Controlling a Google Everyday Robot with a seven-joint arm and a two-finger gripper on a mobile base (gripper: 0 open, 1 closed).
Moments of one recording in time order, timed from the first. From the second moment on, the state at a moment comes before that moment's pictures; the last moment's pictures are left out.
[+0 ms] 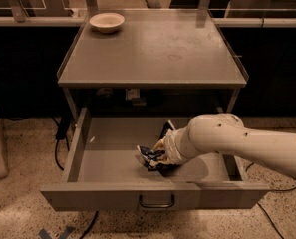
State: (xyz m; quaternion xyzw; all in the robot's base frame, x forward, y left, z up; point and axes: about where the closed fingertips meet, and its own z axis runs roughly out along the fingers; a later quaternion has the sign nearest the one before) arm 0.531 -0.051 0.632 -0.81 0.52 -0.03 0.28
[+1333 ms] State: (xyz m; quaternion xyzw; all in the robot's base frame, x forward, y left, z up) arm 0.531 -0.050 0.632 -0.81 0.52 -0.03 0.28
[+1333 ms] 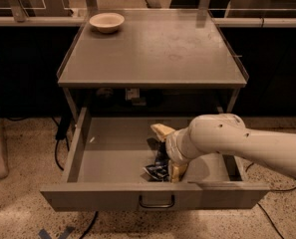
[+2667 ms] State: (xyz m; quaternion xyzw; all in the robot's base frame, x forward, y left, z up) arm 0.520 -0.127 0.752 -0.79 0.52 -0.19 0.24
